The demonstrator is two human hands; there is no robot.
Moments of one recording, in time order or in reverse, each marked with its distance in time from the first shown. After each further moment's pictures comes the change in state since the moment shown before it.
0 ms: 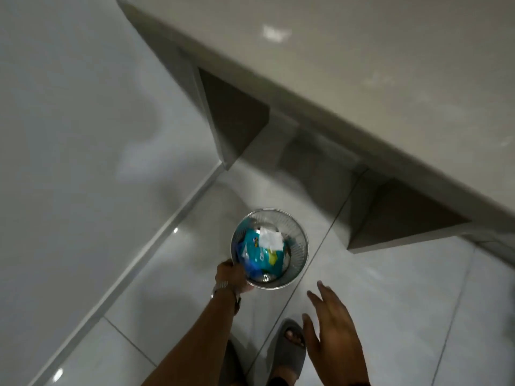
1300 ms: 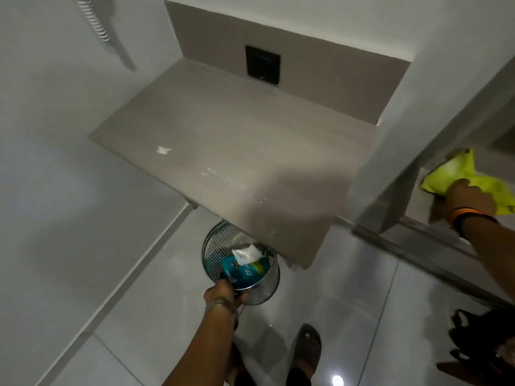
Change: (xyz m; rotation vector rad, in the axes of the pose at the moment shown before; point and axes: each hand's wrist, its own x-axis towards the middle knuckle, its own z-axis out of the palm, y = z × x) left_hand -0.374 0.063 0.227 -0.403 0.229 -0.012; right_hand 0.176 0.369 -0.526 -0.125 0.240 0.589
